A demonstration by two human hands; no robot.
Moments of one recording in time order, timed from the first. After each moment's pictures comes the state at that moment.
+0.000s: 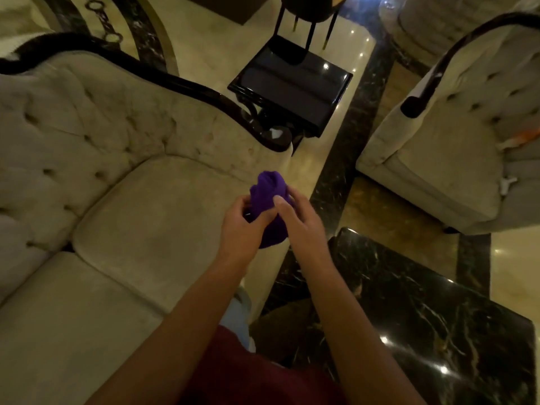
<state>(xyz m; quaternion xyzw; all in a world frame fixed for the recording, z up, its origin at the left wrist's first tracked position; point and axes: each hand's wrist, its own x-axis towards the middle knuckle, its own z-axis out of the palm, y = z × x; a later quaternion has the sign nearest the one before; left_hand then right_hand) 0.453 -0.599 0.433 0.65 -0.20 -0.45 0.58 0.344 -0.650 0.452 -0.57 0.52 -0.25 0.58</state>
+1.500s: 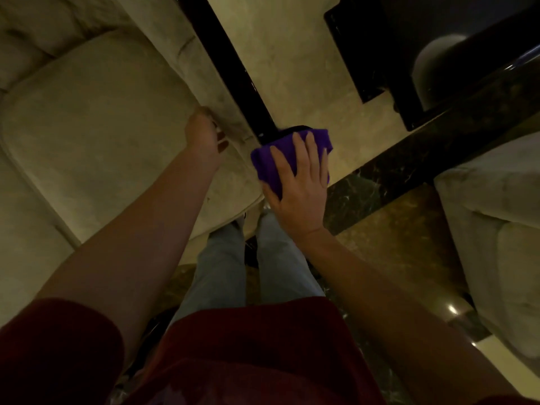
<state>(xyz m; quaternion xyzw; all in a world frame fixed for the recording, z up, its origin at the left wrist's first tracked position) 0.649 -1.006 0.147 0.69 0.37 -0.34 0.52 0.450 -1.084 0.144 -0.95 0.22 -0.05 0.20</state>
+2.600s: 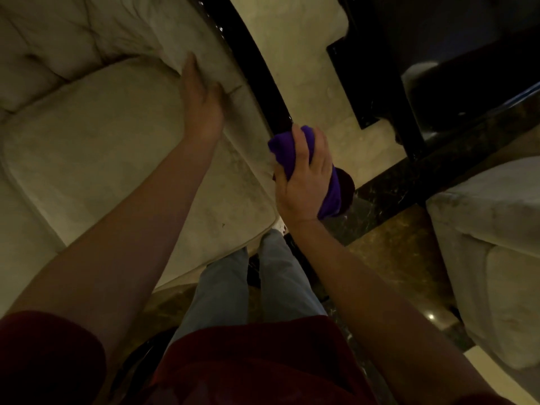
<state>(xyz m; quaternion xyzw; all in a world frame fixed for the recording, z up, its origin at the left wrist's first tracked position) 0.757 -0.989 0.146 0.84 0.01 -0.23 0.49 0.564 -1.068 0.153 -0.90 0.35 -0.08 0.25</state>
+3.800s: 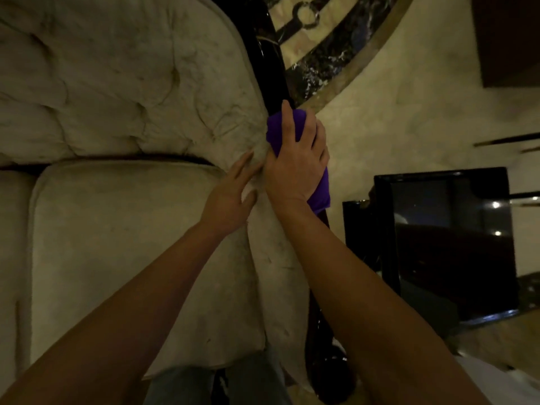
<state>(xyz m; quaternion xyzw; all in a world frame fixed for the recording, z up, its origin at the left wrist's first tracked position) 0.919 -0.921 0.141 0.87 -0.16 -0.10 0.45 0.953 -1.052 0.196 -0.98 0.17 -0.07 0.05</state>
